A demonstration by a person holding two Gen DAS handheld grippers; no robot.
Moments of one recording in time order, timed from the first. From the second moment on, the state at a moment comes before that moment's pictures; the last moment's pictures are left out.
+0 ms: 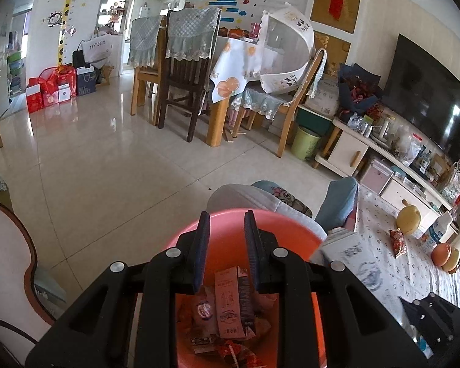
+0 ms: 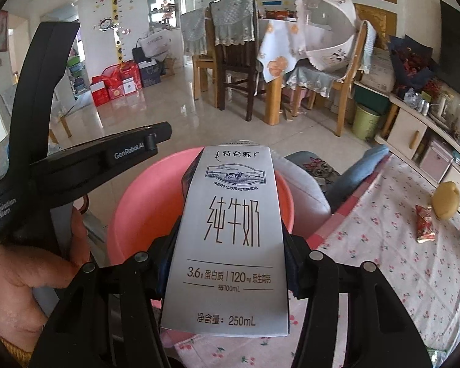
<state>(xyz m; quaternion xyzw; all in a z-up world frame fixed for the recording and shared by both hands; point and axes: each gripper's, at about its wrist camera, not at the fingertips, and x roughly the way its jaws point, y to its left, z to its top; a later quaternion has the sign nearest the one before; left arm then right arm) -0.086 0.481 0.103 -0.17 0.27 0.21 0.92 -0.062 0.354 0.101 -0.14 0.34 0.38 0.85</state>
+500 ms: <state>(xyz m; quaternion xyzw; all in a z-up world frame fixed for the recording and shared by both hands) -0.079 0.465 0.103 -0.14 0.29 0.22 0.92 -0.050 0.299 0.084 -0.07 0.36 0.31 0.88</state>
